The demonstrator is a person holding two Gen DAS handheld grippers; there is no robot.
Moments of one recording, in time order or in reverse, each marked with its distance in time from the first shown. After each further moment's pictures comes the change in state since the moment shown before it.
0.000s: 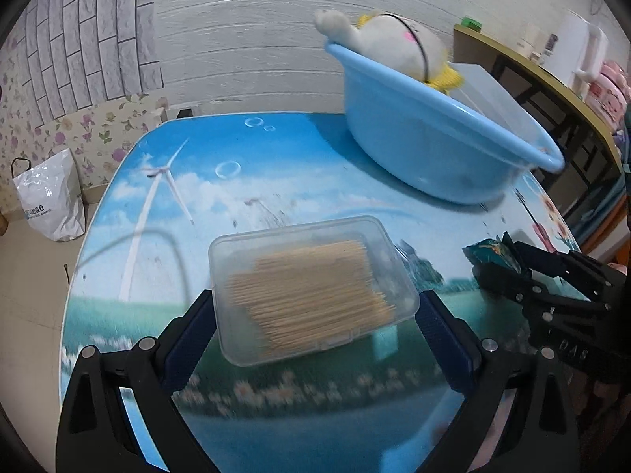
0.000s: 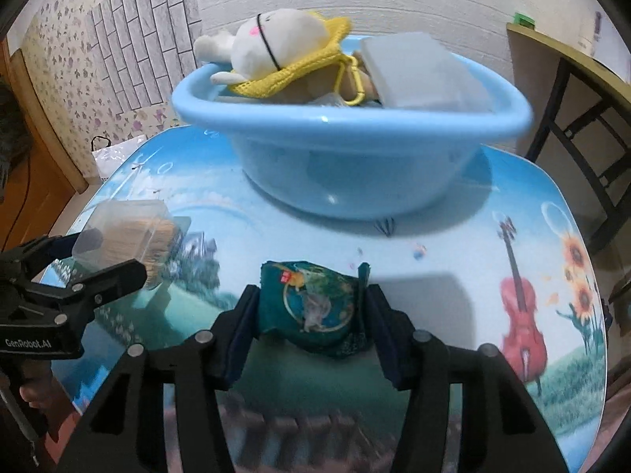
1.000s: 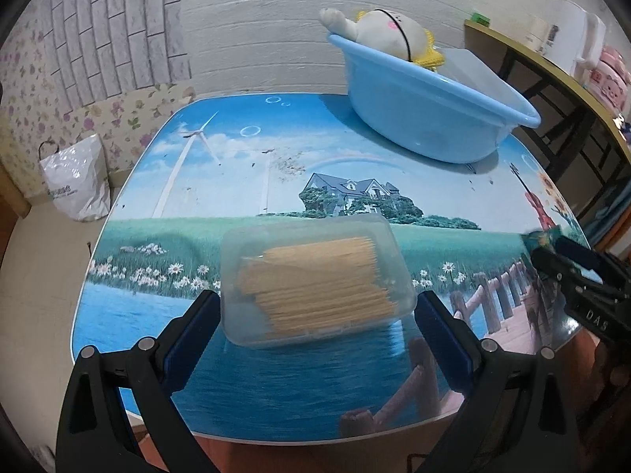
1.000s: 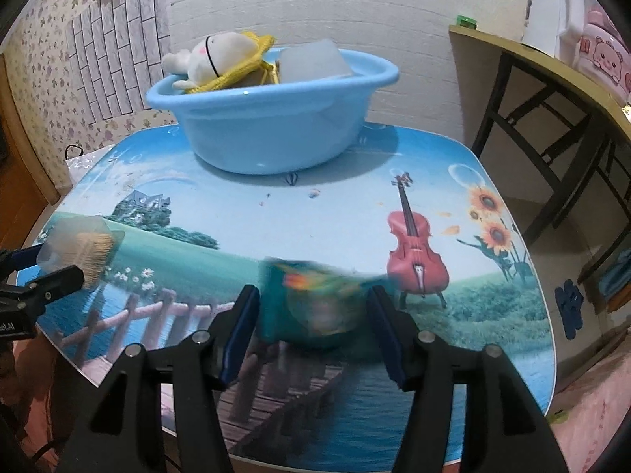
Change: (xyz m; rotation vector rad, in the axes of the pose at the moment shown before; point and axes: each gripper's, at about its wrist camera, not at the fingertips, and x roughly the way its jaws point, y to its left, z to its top) left arm -0.036 -0.015 -0.042 -0.040 0.012 0.098; right arm -0.045 -0.034 -0.044 0.032 -0.049 -0.141
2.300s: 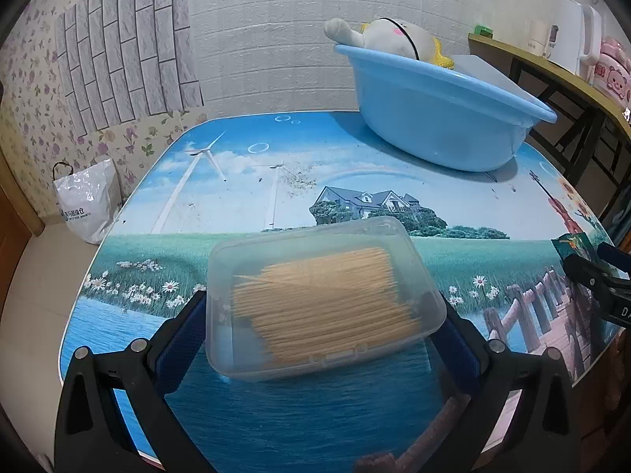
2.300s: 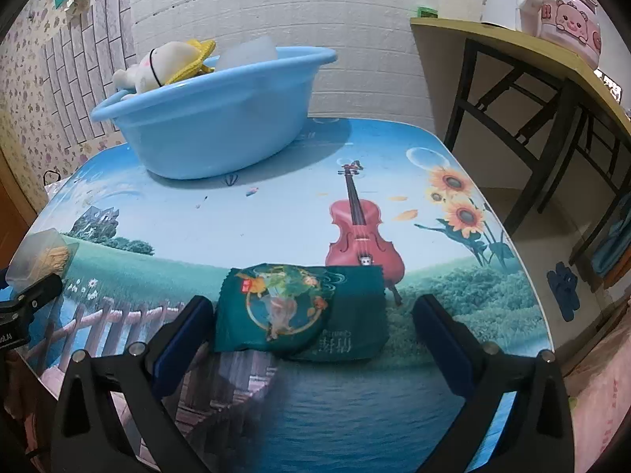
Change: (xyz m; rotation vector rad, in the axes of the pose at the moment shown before) left arm 0.019 -0.004 -0.008 0.027 -0.132 0.064; right arm 0.015 -0.032 -0.010 0.084 -0.049 -0.043
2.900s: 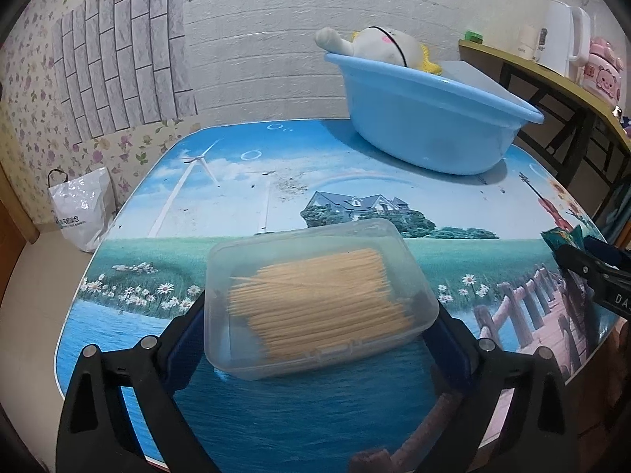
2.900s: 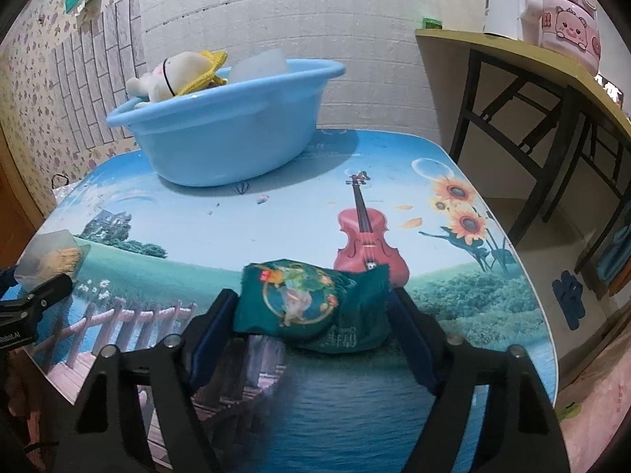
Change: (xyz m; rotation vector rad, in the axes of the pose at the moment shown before) left arm -0.004 -0.001 -0.005 0.016 -0.039 -0.031; right arm -0.007 0.001 -0.002 -0.008 -0.051 0.039
